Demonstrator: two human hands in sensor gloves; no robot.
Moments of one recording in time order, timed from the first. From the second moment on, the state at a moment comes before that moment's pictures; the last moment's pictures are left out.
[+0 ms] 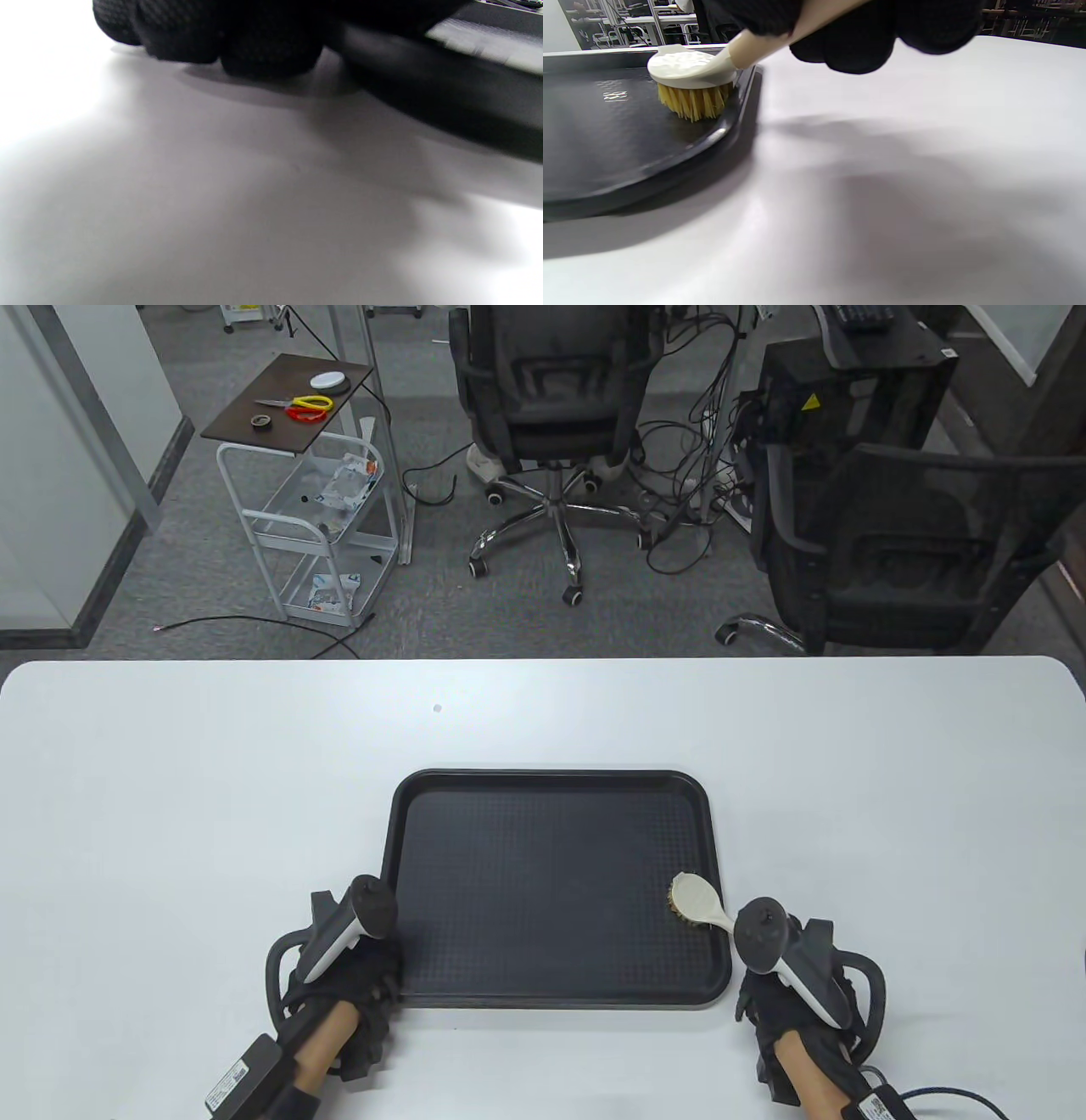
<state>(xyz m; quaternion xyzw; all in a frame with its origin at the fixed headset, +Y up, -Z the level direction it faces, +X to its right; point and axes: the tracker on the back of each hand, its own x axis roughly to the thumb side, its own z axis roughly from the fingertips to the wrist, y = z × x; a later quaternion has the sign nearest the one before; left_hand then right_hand) -0.255 -0.802 -0.315 -0.24 0.08 0.05 0.97 0.198 -0.741 -0.259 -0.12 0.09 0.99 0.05</state>
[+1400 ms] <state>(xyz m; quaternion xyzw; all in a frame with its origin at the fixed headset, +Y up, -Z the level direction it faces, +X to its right) -0.256 -0.801 -0.315 -0.24 0.08 0.06 0.97 0.147 -0.750 -0.234 -0.01 0.09 0.99 0.05</state>
